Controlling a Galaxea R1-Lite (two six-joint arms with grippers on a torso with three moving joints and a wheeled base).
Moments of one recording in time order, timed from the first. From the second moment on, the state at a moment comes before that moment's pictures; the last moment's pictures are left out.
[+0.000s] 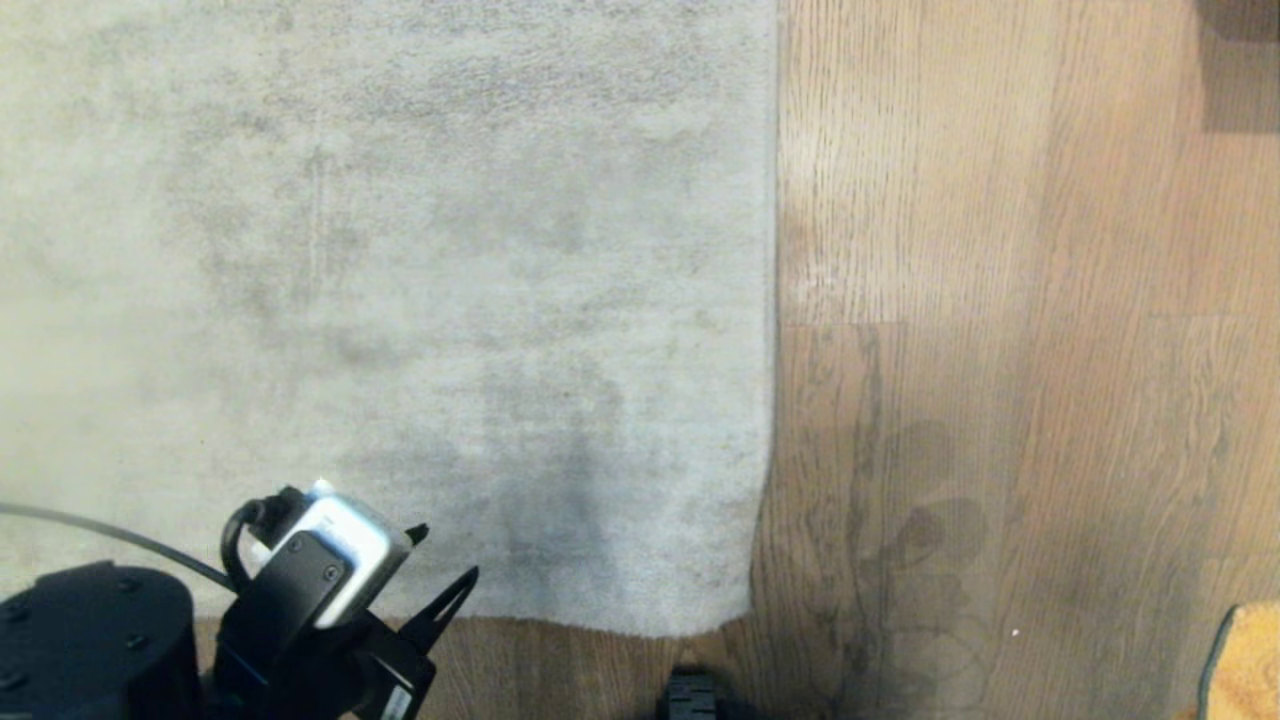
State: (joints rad) left arm -0.82 1.32 -0.20 -0.78 0.43 0.21; right arm 0.01 0.00 0.00 0.01 0.03 -0.08
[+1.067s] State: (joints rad) left arm -0.86 1.97 -0.58 -0.79 0.39 0.20; right arm 0.01 0.00 0.00 0.01 0.03 -0.08
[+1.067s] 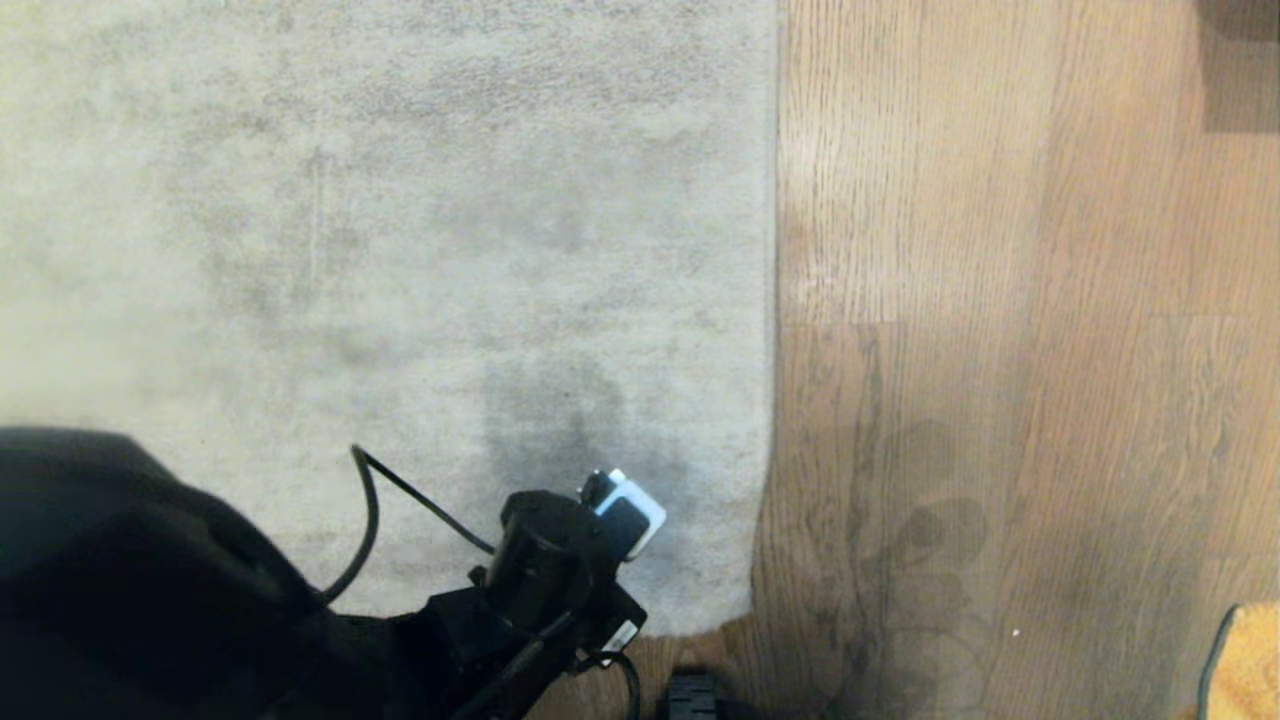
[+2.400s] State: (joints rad) left arm -0.83 2.43 -1.00 -0.85 0.33 0.12; right arm 0.01 0.00 0.00 0.01 0.03 -0.08
